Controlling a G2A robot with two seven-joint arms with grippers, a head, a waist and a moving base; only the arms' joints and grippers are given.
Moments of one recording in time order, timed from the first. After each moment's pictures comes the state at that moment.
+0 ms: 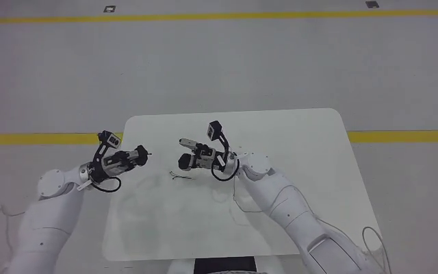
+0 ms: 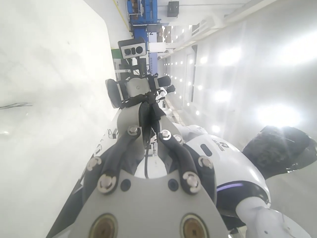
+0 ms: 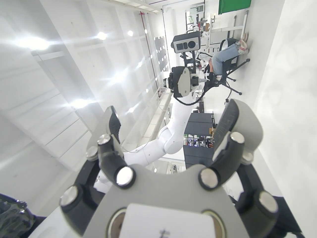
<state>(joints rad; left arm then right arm) 1.35 -0.96 -1.52 -1.15 -0.78 -0.34 -1.39 -1.03 -1.57 0.92 -0.96 0.49 -0.25 0.94</state>
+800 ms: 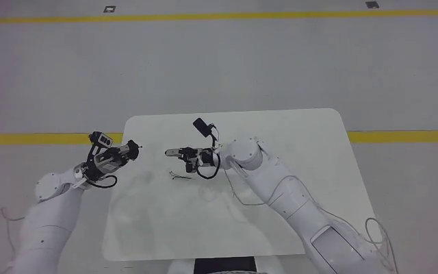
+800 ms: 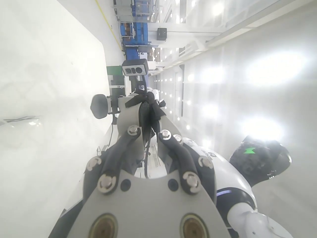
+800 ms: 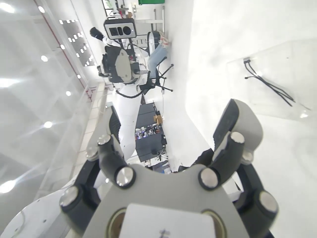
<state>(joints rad) 1.32 -0.98 -1.55 -1.04 -0.82 -0.34 -1.39 -0.93 -1.54 0.82 -1.15 0.02 0.19 0.86</state>
